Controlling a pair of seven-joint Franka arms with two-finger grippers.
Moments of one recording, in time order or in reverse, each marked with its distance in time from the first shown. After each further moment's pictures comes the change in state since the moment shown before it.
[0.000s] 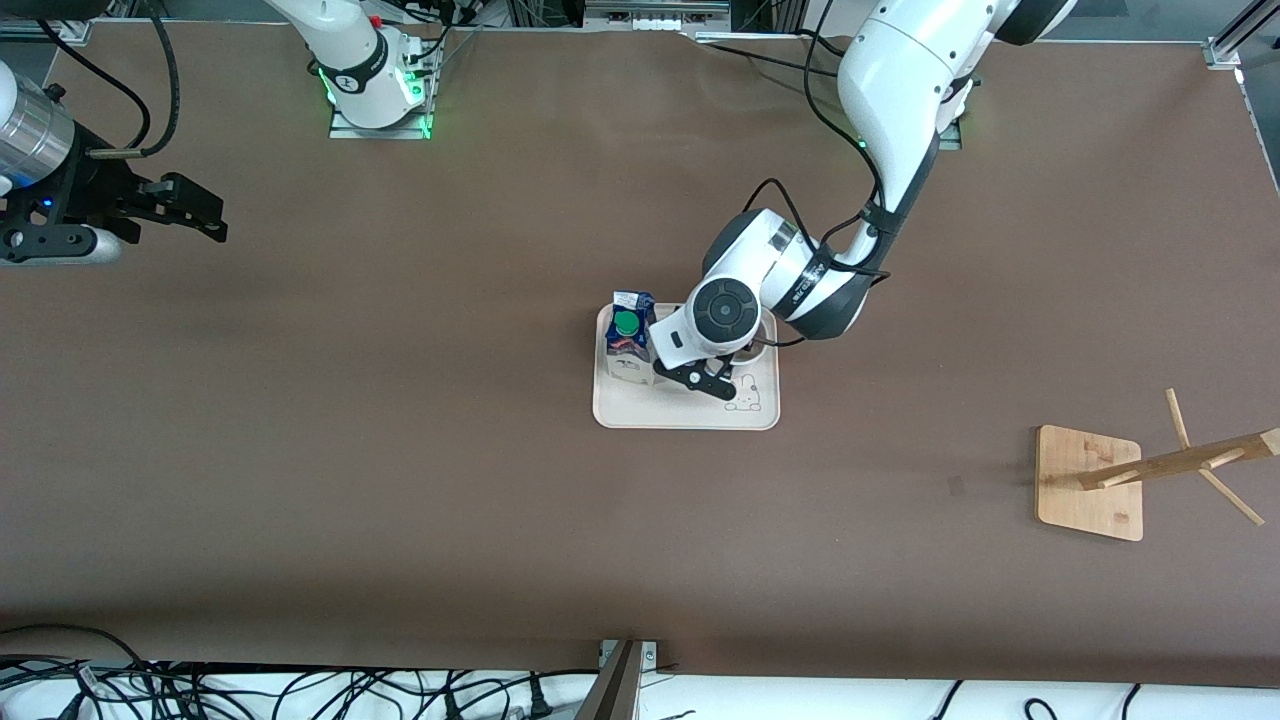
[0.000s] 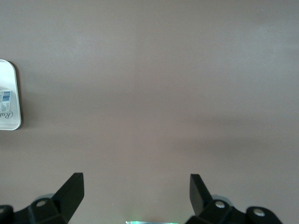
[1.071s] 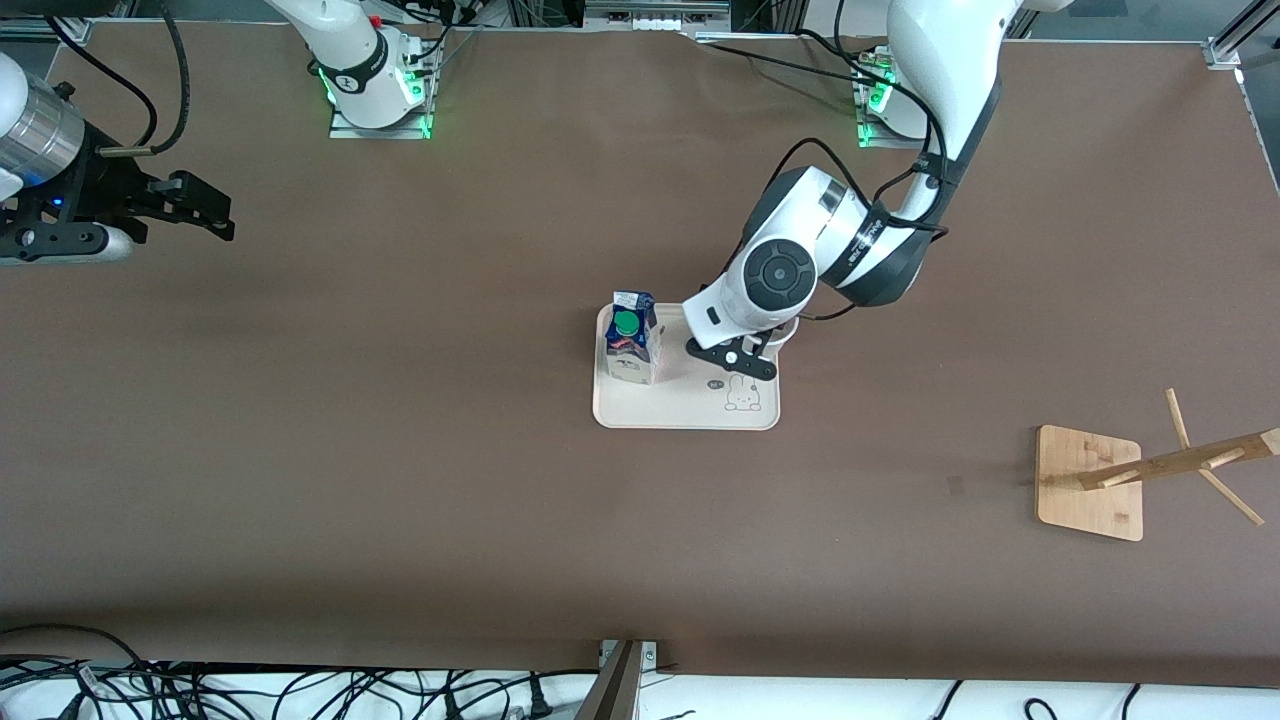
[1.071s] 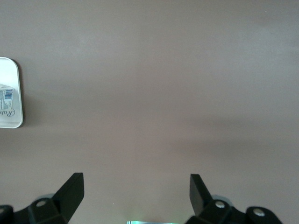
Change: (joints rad) left arm 0.050 -0.173 -0.005 -0.113 -0.032 -0.038 0.000; right arm 0.001 -0.001 0.013 0.000 -0.002 0.000 0.000
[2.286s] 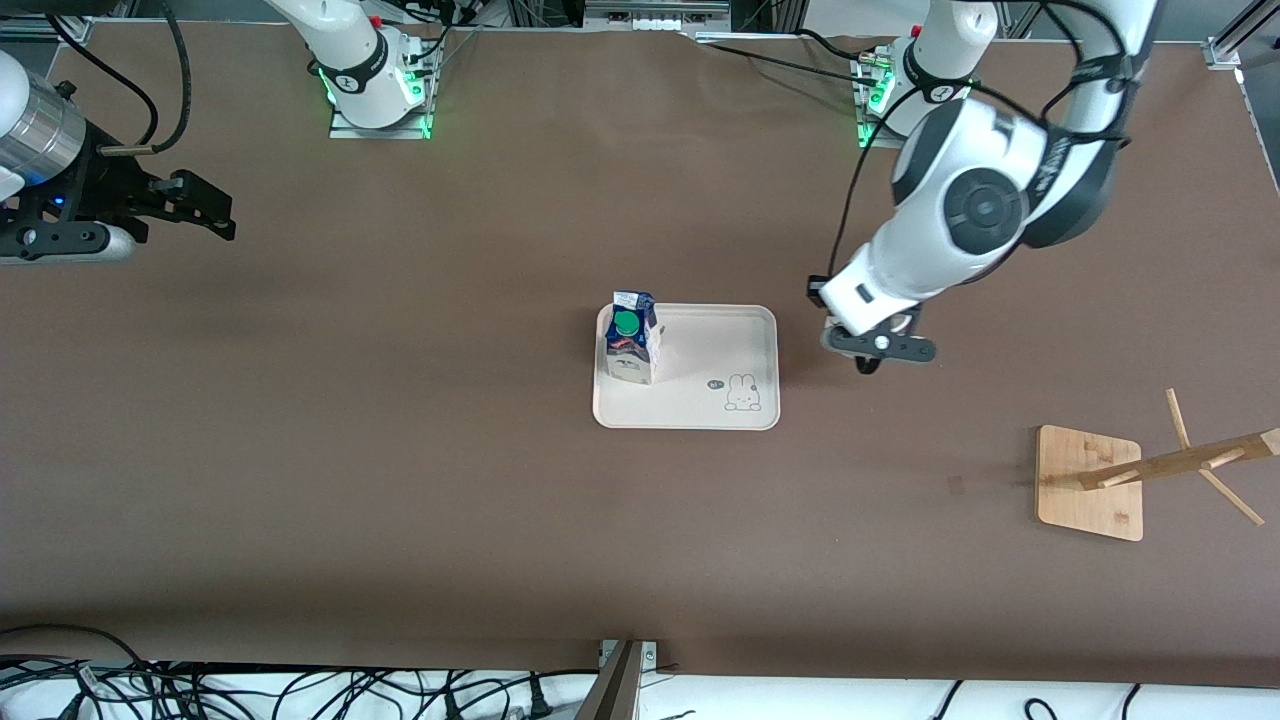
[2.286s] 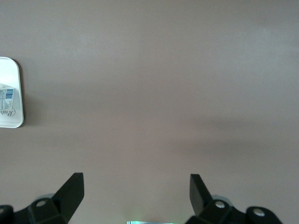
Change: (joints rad) left arm 0.187 -0.310 0.001 -0.229 -0.005 0.006 0.000; right arm 0.001 -0.001 0.002 0.000 0.000 0.000 0.000
